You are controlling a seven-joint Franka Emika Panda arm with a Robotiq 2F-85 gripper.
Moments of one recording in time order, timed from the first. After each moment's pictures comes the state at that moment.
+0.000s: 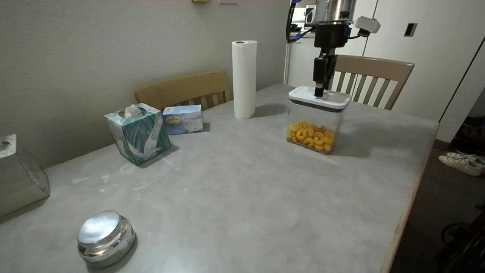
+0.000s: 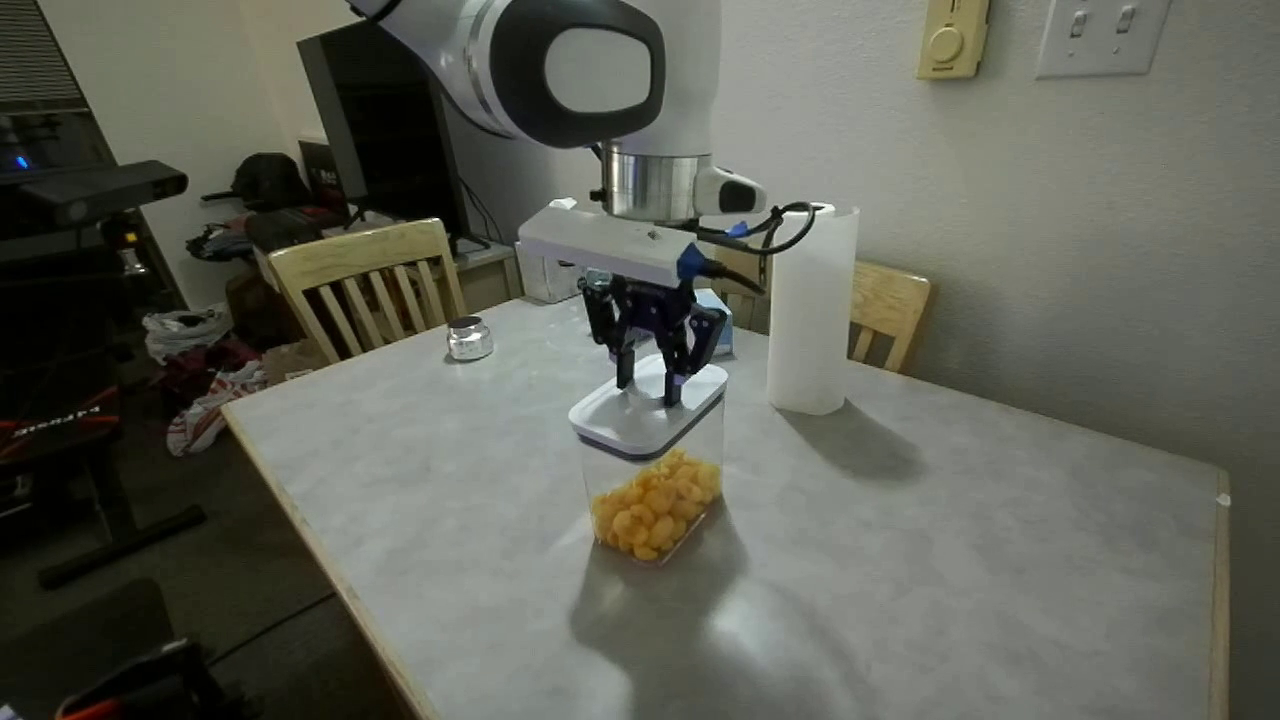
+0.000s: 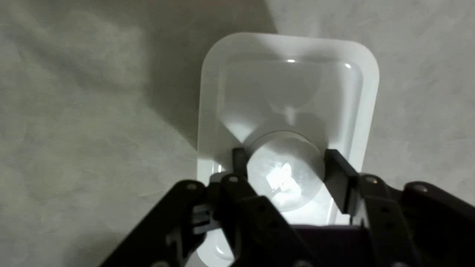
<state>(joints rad) -0.17 0.36 -0.04 -1.90 0.09 2.21 -0.48</state>
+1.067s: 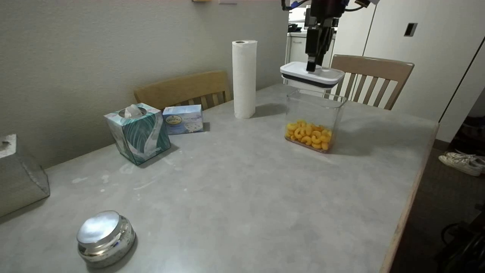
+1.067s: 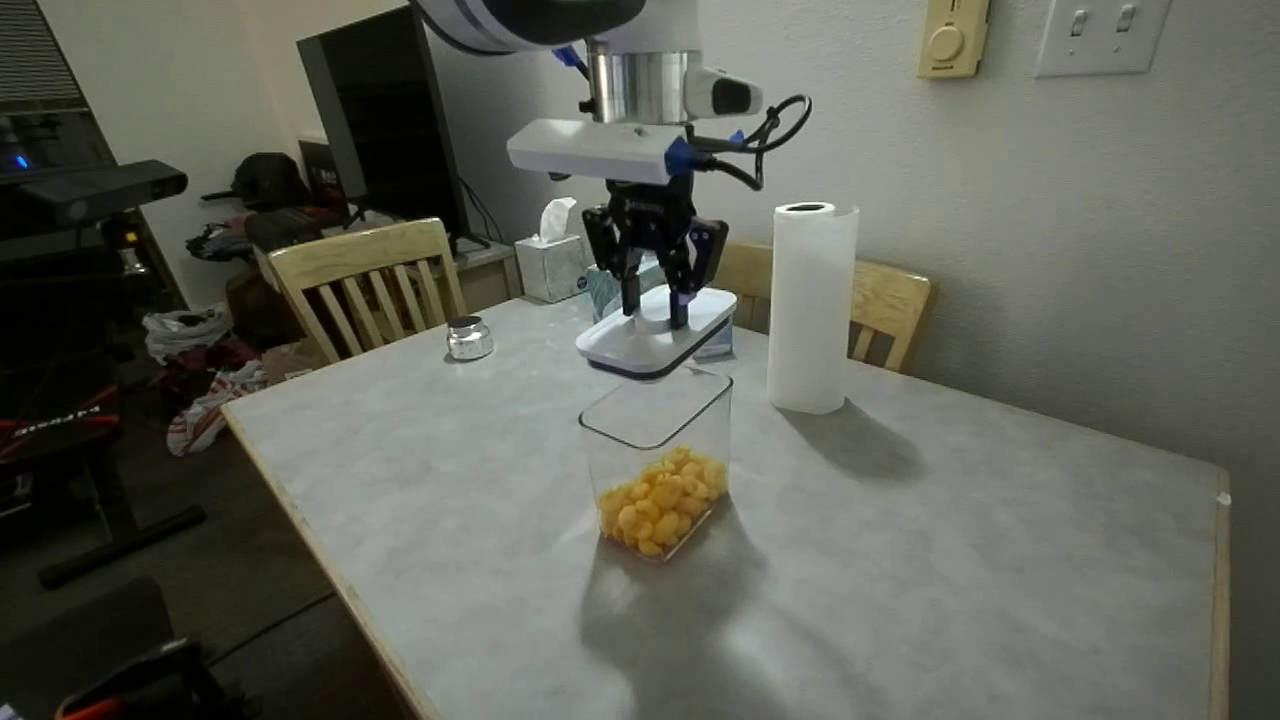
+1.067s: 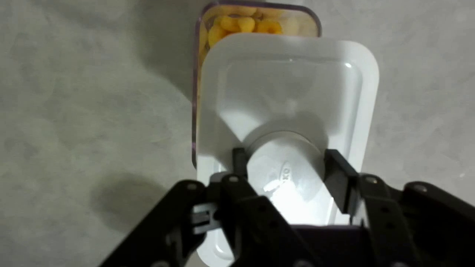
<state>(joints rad) -0.15 0.29 -0.04 -1.84 0.08 2.17 -0.41</state>
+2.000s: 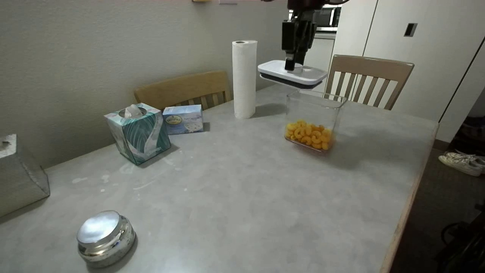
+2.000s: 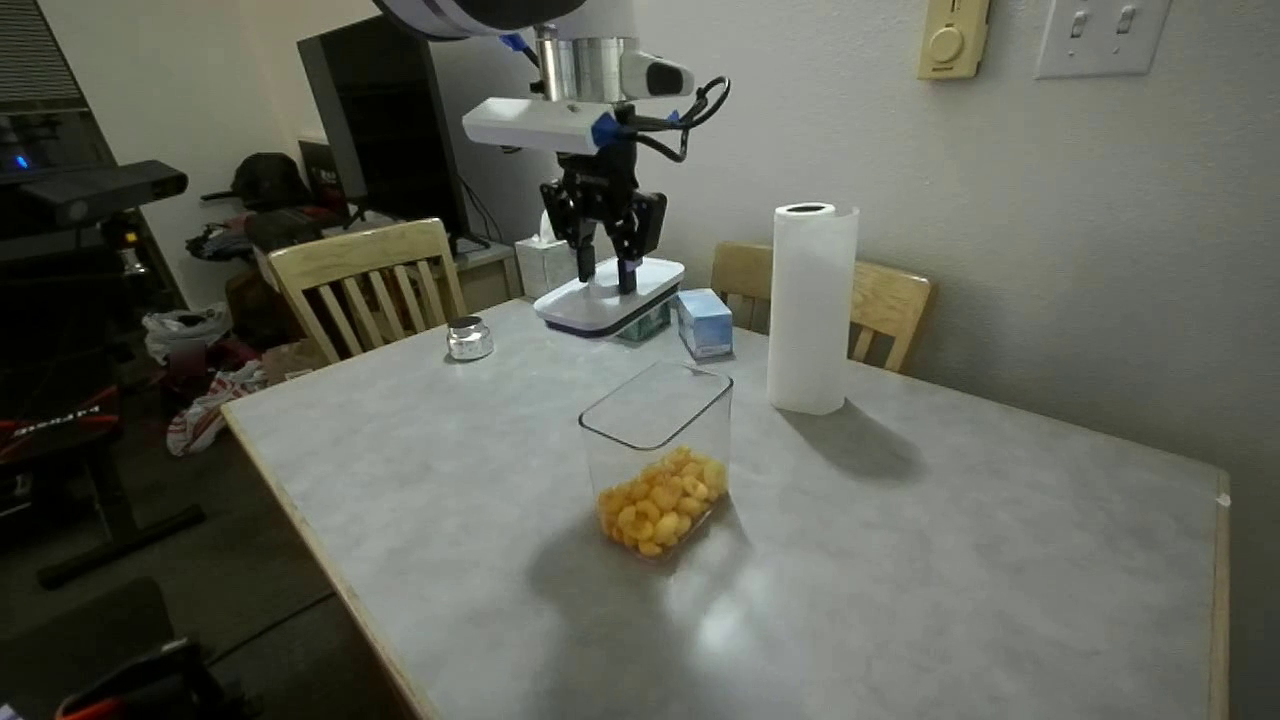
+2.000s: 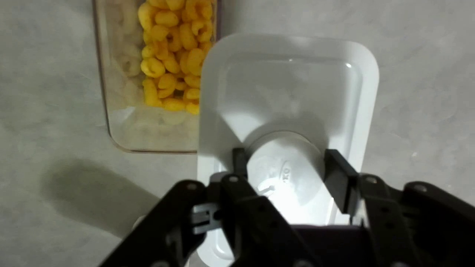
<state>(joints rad) -0.05 0.28 0.00 -1.82 0.08 2.15 -0.26</state>
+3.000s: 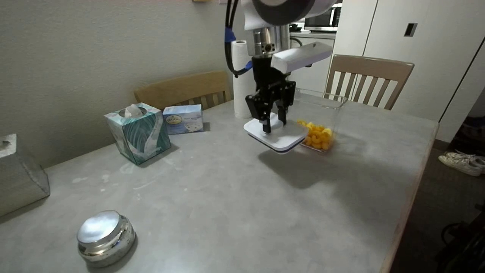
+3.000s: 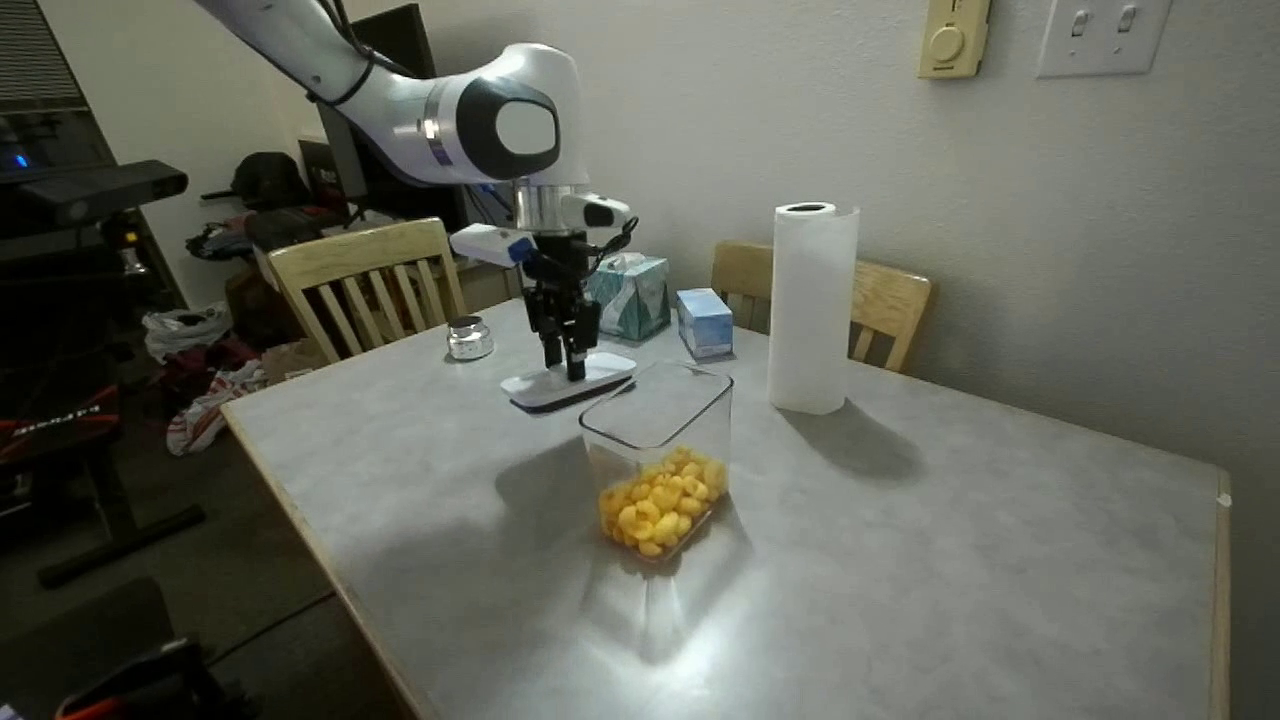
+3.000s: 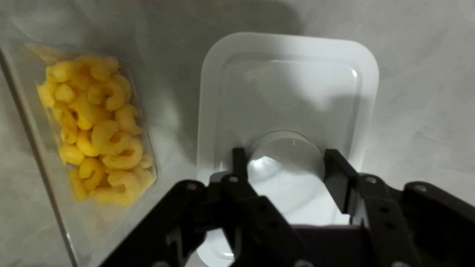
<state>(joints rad) 0.12 0.53 0.00 -1.76 -0.06 2.18 0.25</state>
